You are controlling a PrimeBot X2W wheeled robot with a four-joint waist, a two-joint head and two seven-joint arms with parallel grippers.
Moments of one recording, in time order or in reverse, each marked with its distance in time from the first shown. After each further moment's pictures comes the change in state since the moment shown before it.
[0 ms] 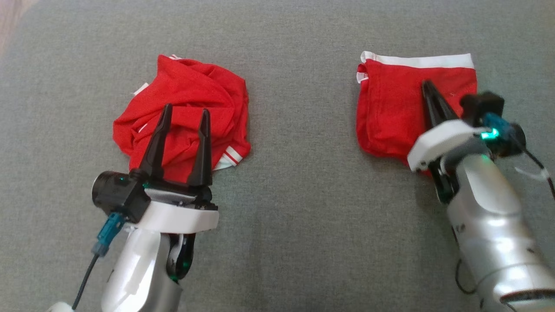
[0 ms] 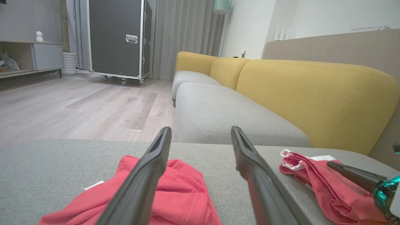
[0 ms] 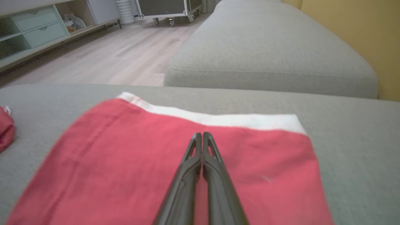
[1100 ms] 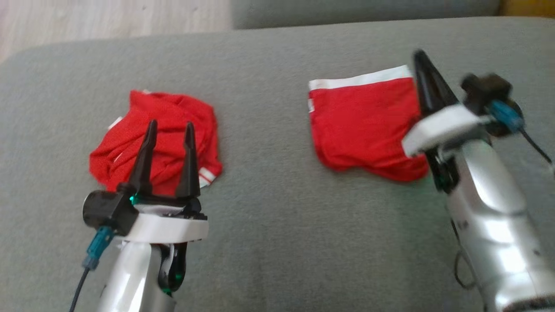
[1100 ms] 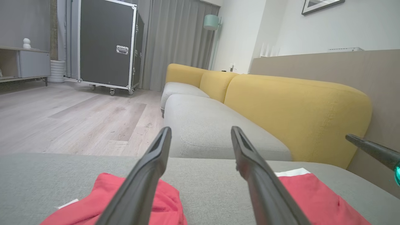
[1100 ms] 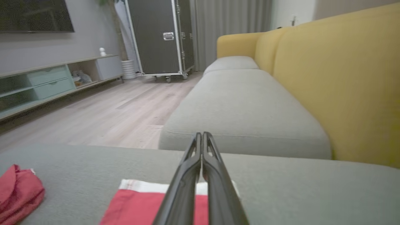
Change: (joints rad) left arm 0.052 0.000 0.037 -0.010 -0.024 0.018 0.000; right arm -0.023 -0.019 0.168 -0.145 0.172 0.000 -0.012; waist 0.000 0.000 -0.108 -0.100
